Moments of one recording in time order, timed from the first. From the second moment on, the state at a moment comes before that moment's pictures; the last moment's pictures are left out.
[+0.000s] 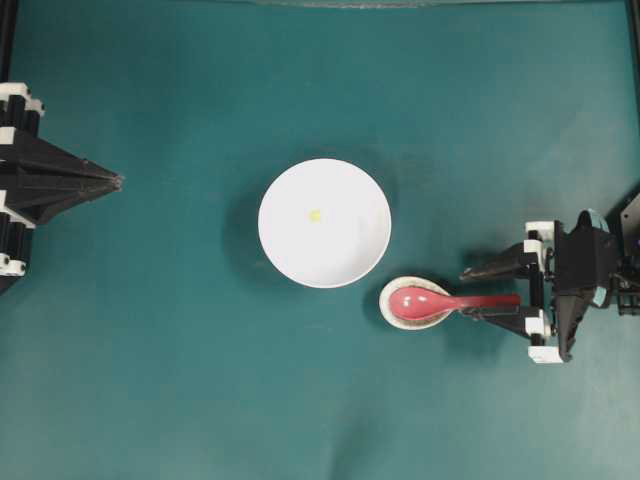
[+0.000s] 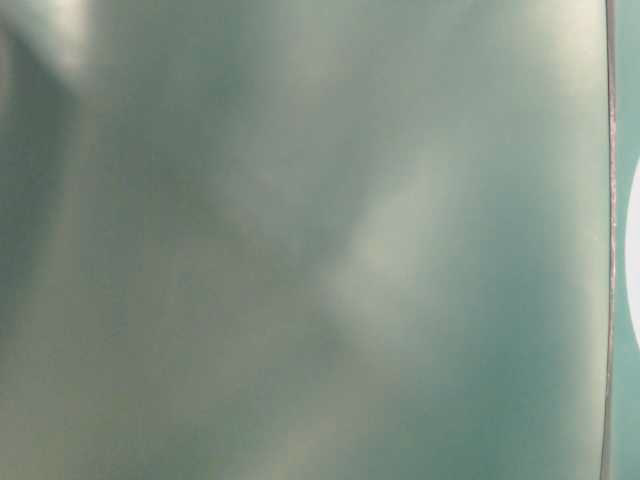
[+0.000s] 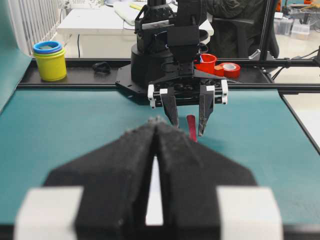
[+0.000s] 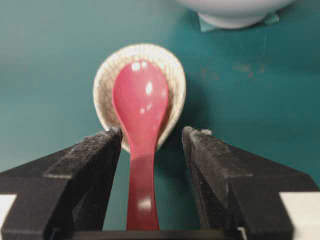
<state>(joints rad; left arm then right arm) 0.00 -0.97 1.18 0.02 -0.27 -0.01 0.55 0.04 1.33 0.65 -1.04 0.04</state>
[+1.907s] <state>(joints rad) 0.00 -0.96 1.18 0.01 -0.25 -0.01 0.55 0.04 1.31 0.65 -0.95 -0.05</state>
